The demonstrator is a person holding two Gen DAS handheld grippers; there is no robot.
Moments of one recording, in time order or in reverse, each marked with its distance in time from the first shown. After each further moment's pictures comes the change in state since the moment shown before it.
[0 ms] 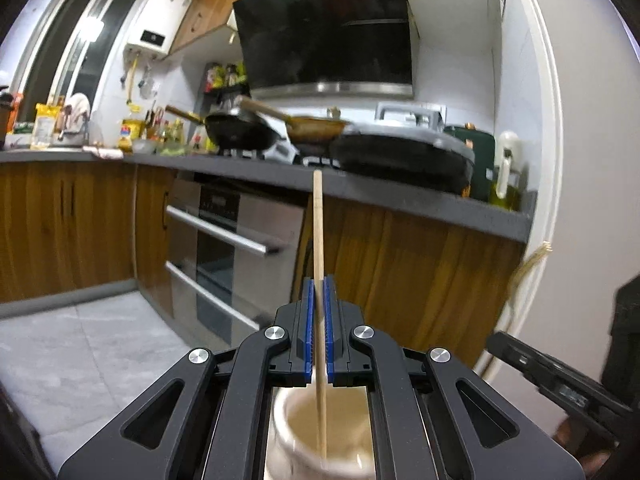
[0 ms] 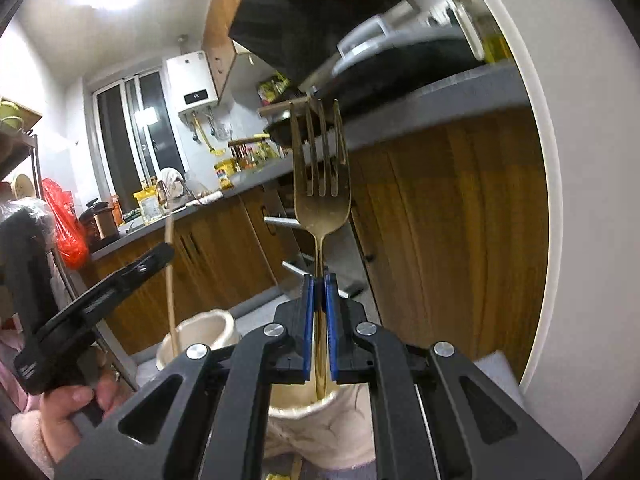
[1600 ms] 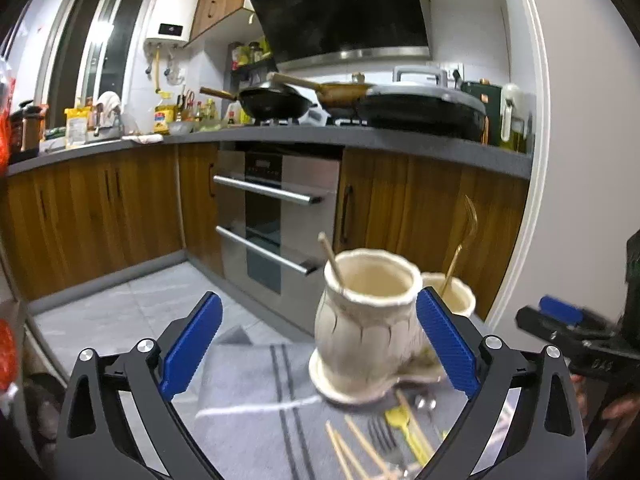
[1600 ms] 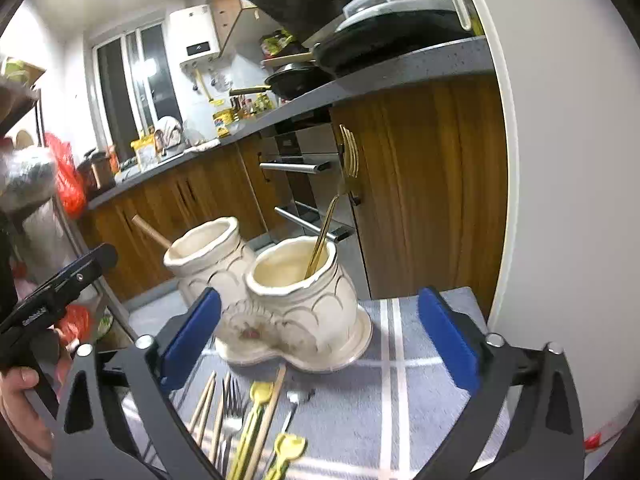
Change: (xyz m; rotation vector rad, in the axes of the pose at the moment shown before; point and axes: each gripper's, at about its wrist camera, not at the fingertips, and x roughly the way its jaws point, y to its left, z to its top) left arm -0.090 -0.001 -0.041 0.083 0.131 0.155; right arm -0.053 0.018 -0.030 -0.124 0.152 -0.043
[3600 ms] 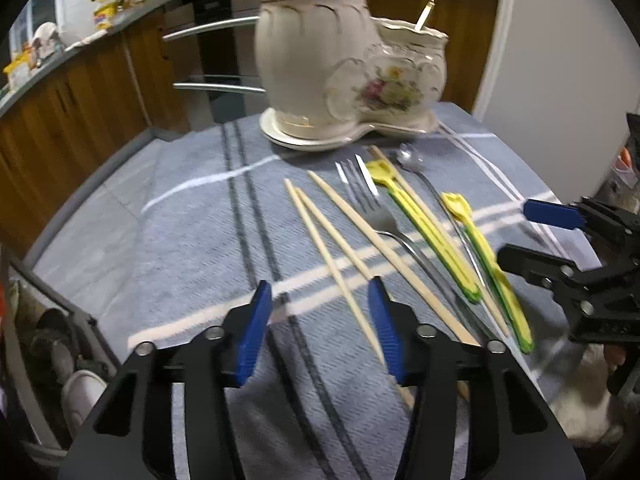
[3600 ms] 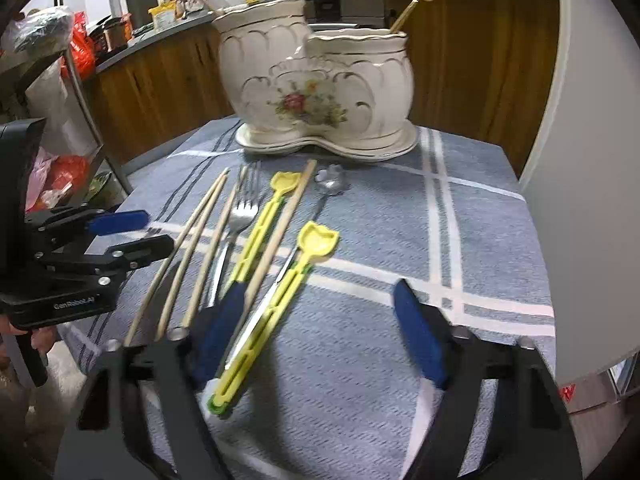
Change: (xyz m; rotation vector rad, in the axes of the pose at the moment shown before) left arm 0.010 -0.020 -0.124 0.130 0.559 -0.102; right arm 0.010 0.031 -0.104 -0.175 0.459 0.017
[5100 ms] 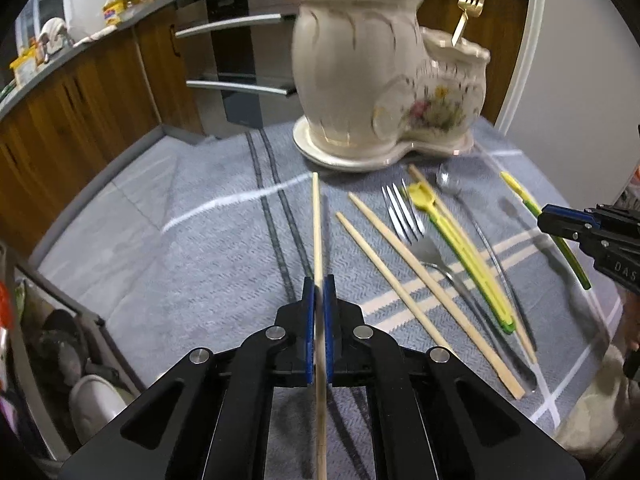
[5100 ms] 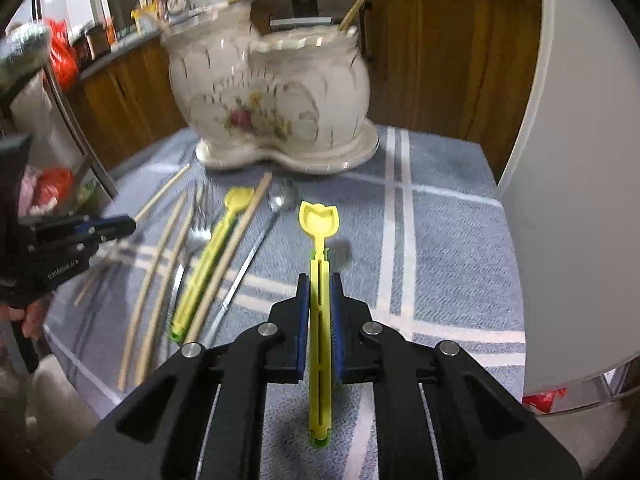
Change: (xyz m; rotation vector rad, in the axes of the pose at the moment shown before) left arm 0.005 0.030 0.021 -0.037 -0.012 0.034; right arm -0.009 -0.039 0.014 0.068 -0.036 -0.016
